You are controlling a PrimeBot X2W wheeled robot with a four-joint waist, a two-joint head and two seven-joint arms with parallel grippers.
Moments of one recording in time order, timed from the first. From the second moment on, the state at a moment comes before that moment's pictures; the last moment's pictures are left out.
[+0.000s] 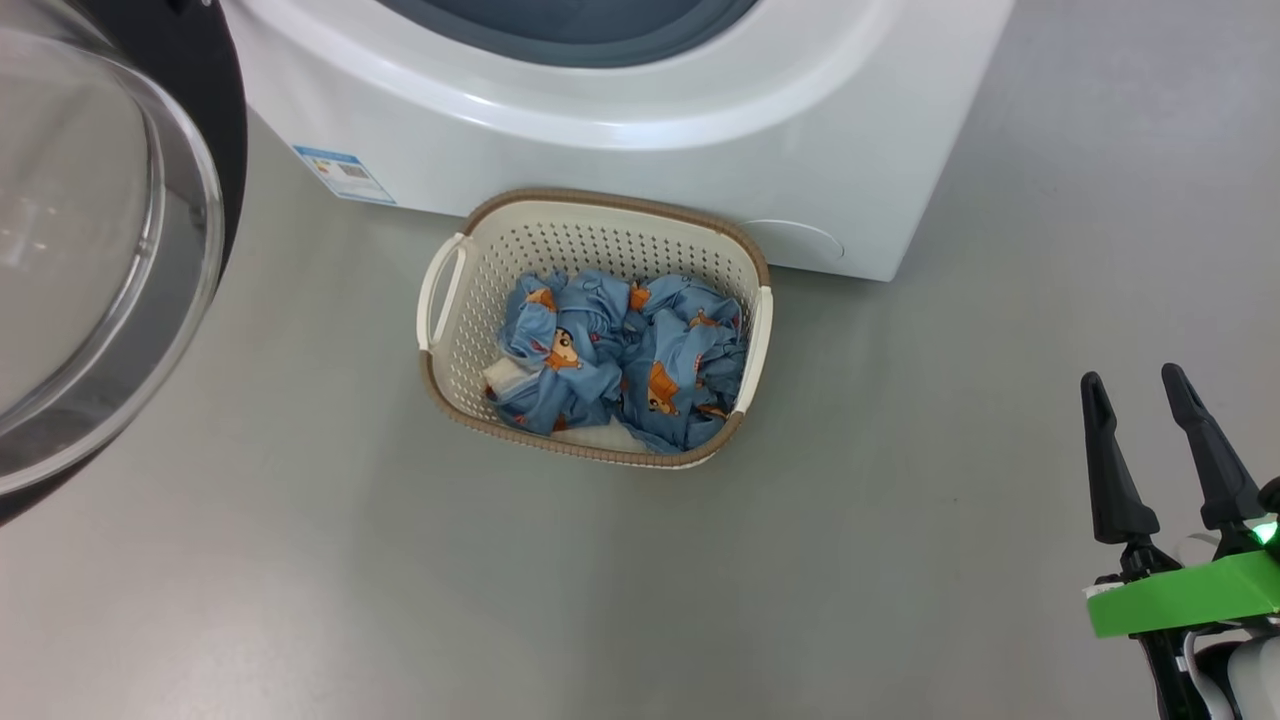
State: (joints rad) left arm -0.55 0.34 0.71 0.72 -0.18 -0.13 -0.26; right arm -0.08 -0.22 -0.02 0.08 0.35 0.12 -0.25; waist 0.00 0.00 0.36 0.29
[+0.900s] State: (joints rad) left arm -0.48 0.32 0.64 0.66 -0.16 -0.13 -0.26; right arm -0.05 -0.20 0.00 0.11 0.35 0.12 -0.25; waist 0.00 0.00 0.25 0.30
